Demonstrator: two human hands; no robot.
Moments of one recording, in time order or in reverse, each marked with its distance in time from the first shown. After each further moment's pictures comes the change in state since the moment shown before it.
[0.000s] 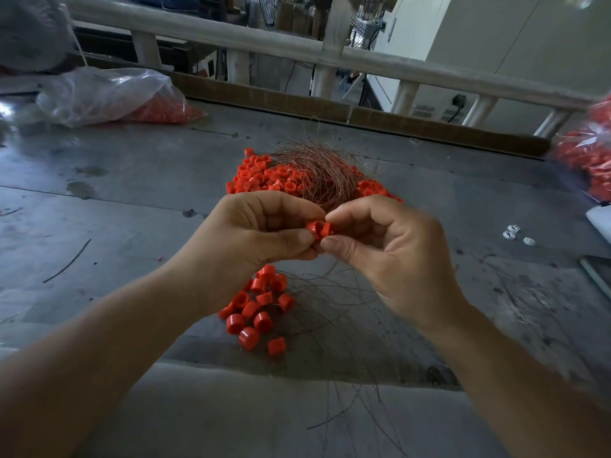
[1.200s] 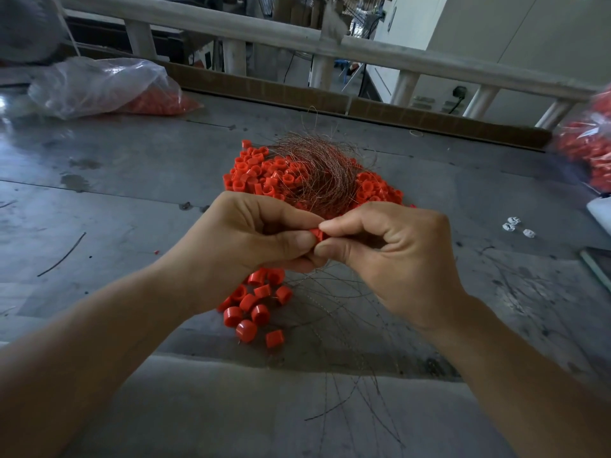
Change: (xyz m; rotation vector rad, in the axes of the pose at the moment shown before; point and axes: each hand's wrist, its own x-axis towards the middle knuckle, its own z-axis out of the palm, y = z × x) left_hand -0.006 -0.001 0.001 0.065 -0.093 -0.012; right_hand -0.004 0.001 0.000 -0.256 0.070 -0.258
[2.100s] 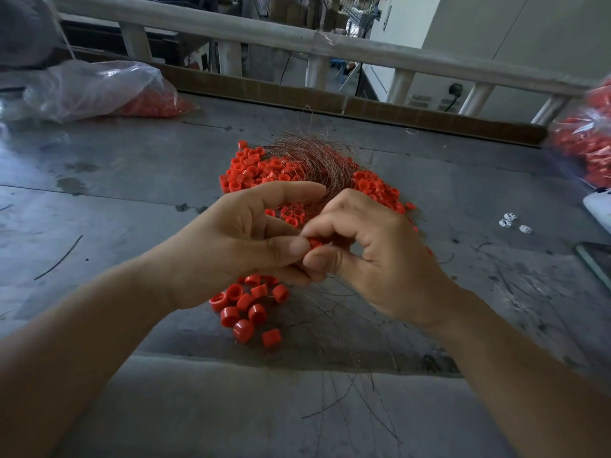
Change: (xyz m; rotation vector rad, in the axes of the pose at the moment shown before) left_hand -0.002 0.004 -0.011 -0.029 -0.203 -0.050; right_hand 0.004 -0.001 -0.002 0.074 -0.306 0.061
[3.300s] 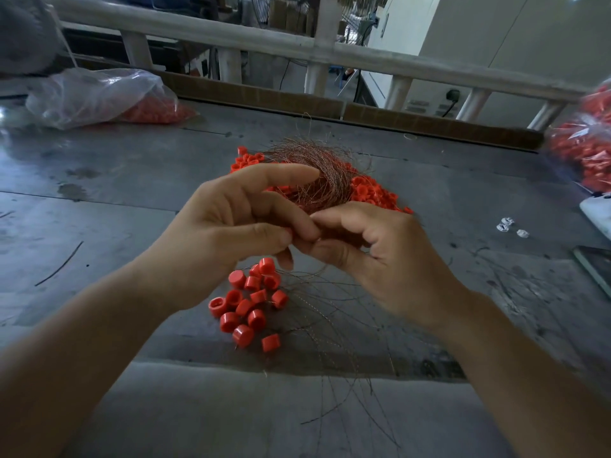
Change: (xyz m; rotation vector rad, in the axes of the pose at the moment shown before) left_hand 0.000 0.007 0.001 0.056 0.126 0.223; right_hand 0.002 -0.003 -0.004 0.015 0.032 0.037
